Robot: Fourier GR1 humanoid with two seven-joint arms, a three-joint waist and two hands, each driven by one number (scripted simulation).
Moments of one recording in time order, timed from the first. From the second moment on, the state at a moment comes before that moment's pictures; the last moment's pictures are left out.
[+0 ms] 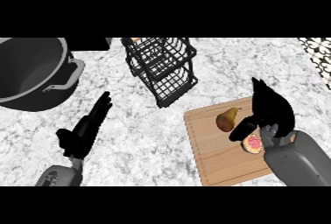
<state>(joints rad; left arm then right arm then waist) -0.12 0.22 -0.19 -1.34 0.15 0.02 -0.11 -0.45 -0.44 0.42 -1.63 0.54 0.16 1.23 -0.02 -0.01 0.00</state>
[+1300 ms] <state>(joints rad) -0.10 0.21 -0.18 -1.38 0.13 -0.01 -0.09 -0.13 -0.27 0.29 -1.61 0.77 0.18 1.16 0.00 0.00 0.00</state>
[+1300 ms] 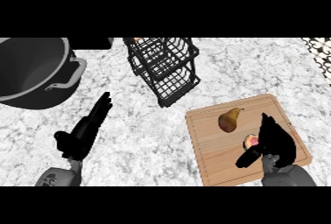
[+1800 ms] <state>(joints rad) -0.09 0.20 -0.15 -1.38 0.11 -0.04 -0.09 -0.11 -0.21 0.21 -1.56 0.83 0.18 1.10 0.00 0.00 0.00</state>
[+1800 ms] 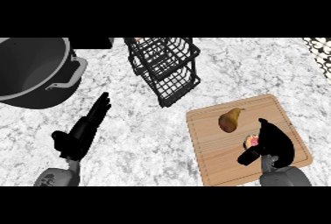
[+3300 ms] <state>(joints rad) -0.10 0.15 -0.09 -1.38 0.06 -0.06 -0.07 0.20 -0.01 0.59 -2.00 1.44 -0.07 1.19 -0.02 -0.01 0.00</state>
